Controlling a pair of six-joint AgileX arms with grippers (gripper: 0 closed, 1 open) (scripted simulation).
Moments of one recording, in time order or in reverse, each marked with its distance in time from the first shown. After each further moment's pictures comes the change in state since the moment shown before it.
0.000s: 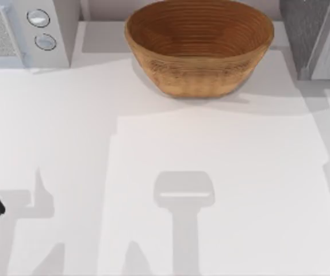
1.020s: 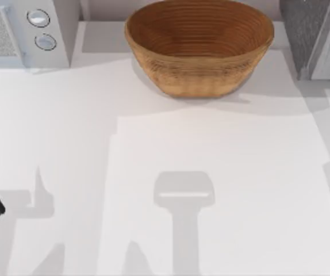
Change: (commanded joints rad) left arm 0.000 0.000 0.000 0.000 0.000 0.000; right arm 0.000 0.000 0.000 0.000 0.000 0.000
